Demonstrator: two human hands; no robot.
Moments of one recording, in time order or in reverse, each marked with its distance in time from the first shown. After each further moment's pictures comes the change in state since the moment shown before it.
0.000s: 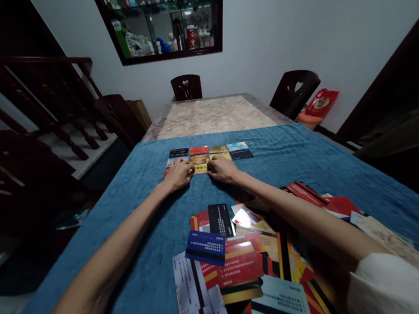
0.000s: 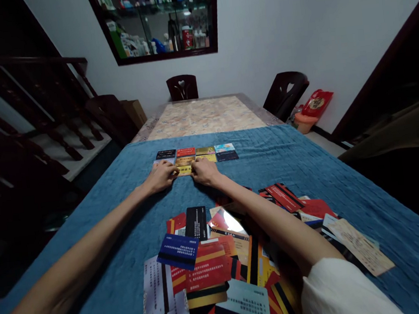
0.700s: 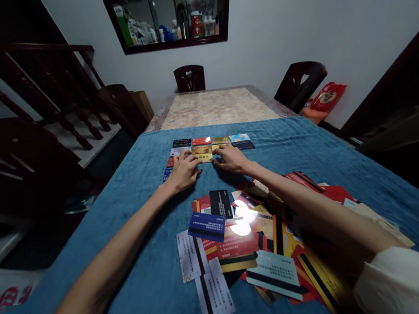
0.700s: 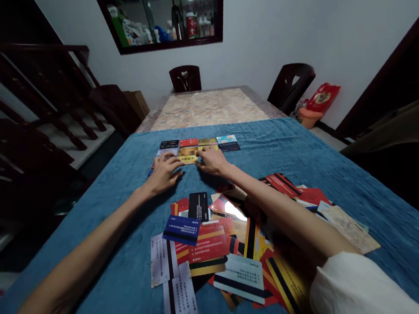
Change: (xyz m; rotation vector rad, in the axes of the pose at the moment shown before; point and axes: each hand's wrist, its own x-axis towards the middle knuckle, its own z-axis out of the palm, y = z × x) left_hand -0.046 0.037 -0.013 -0.127 0.193 0.090; right_hand -0.023 0.007 -0.013 -0.029 0.023 -0.015
